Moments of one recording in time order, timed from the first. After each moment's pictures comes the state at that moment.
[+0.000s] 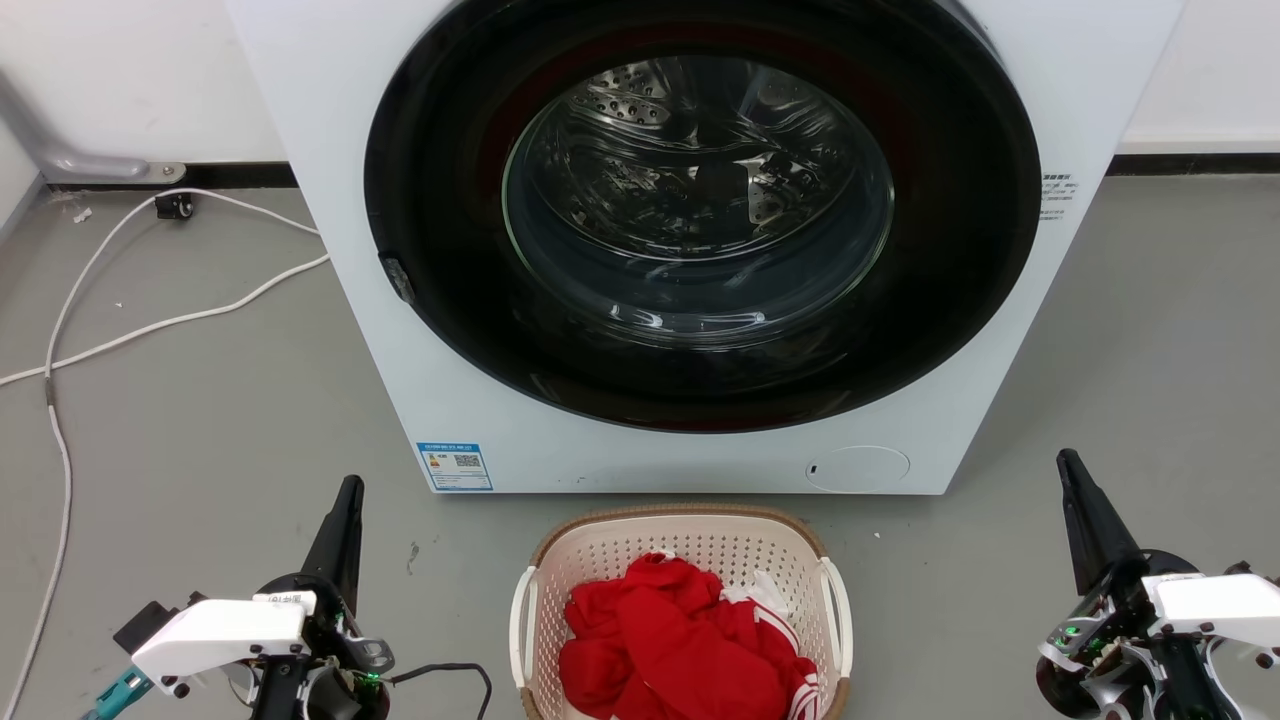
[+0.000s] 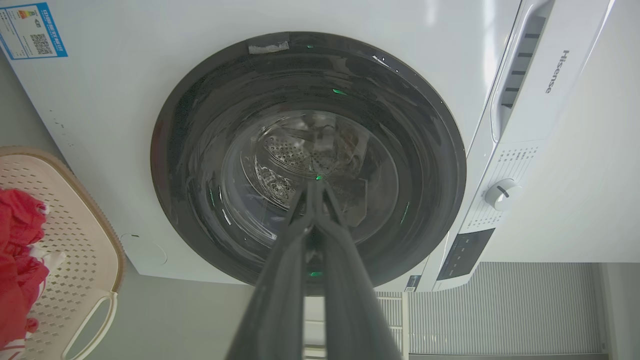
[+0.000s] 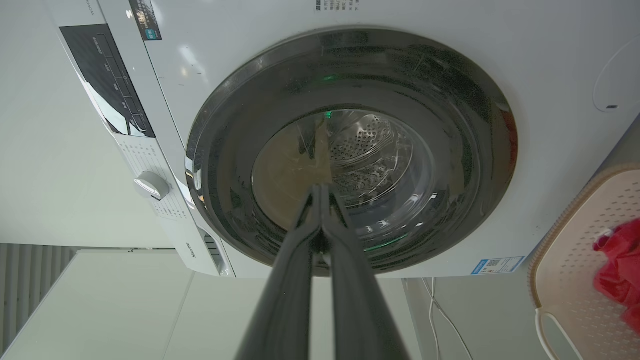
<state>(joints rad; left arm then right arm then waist) -0.10 0.06 0.09 0.25 -1.63 -0.13 0.10 -0.10 -0.06 -0.10 0.24 1.63 0.13 0.10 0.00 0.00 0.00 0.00</state>
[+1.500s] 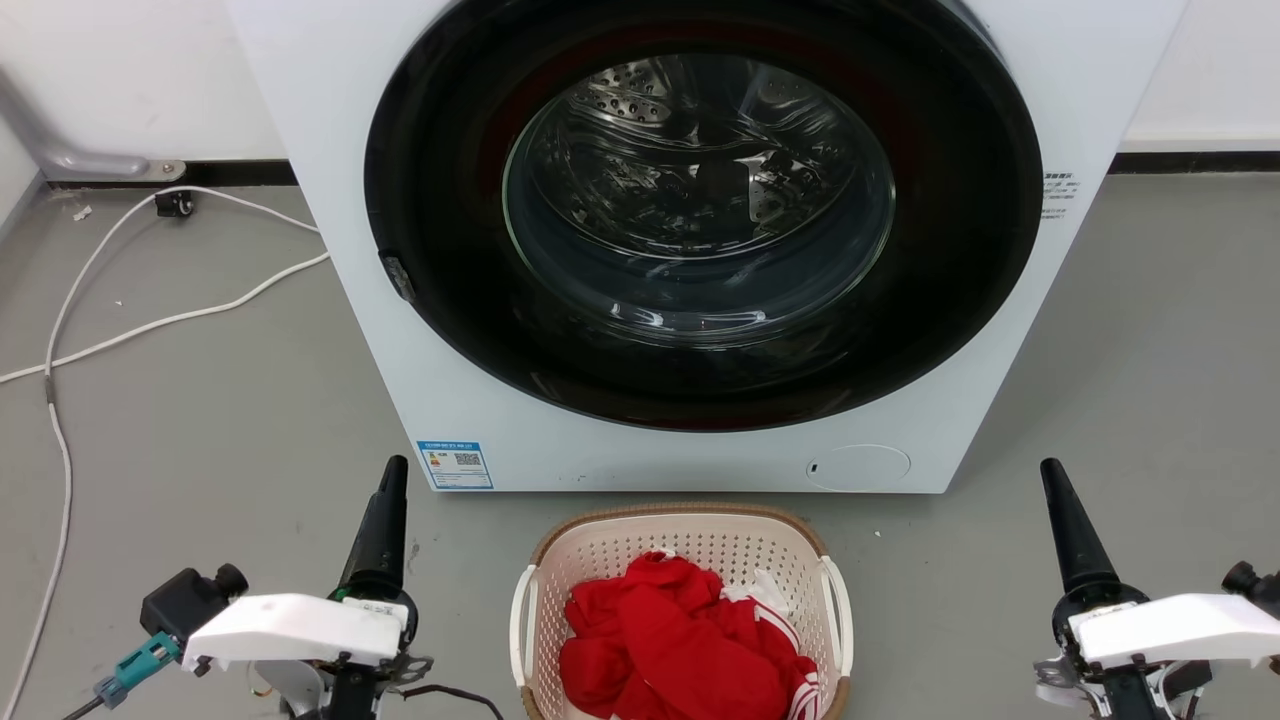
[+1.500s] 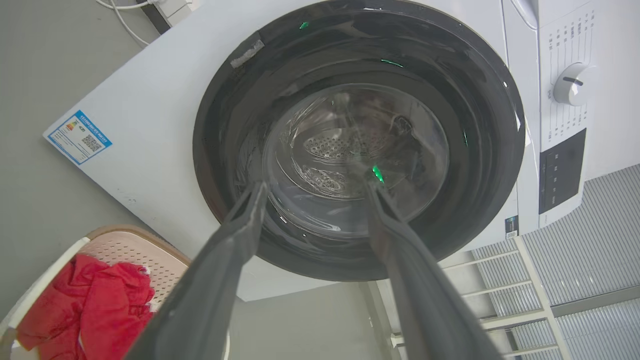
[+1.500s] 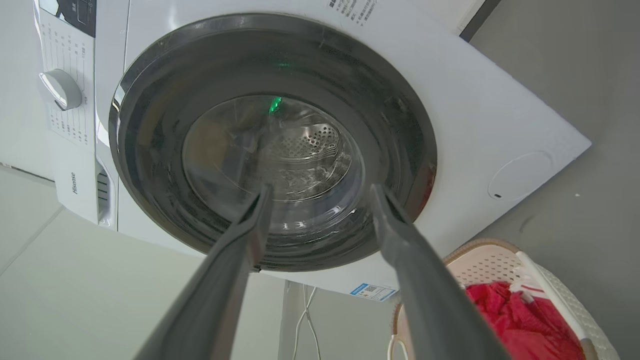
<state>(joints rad) -0.07 0.05 0.01 0.17 -1.18 -0.13 -0.01 -0.04 -0.06 -0.05 0.19 1.14 0.13 -0.01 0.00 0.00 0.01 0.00</state>
